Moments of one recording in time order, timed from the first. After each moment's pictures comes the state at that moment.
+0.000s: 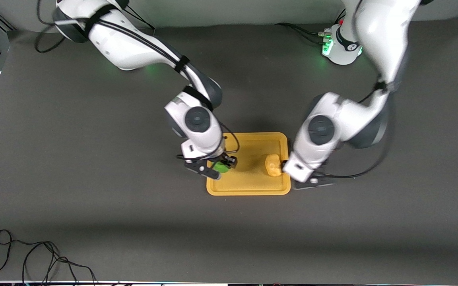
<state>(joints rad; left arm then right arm) -0.26 0.45 -0.17 -1.61 0.14 2.03 -0.60 0.48 0.81 0.27 -1.38 -0.24 2.25 1.28</state>
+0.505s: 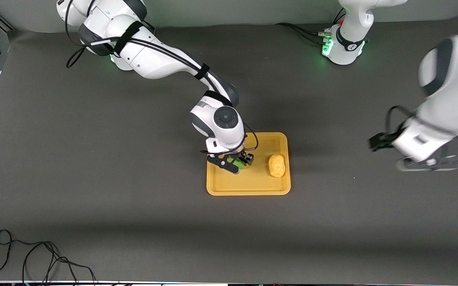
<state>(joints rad) 0.04 0.15 -0.17 -1.61 0.09 1.74 -0.13 0.57 0.94 0.27 -1.29 -0.31 2.28 1.39</state>
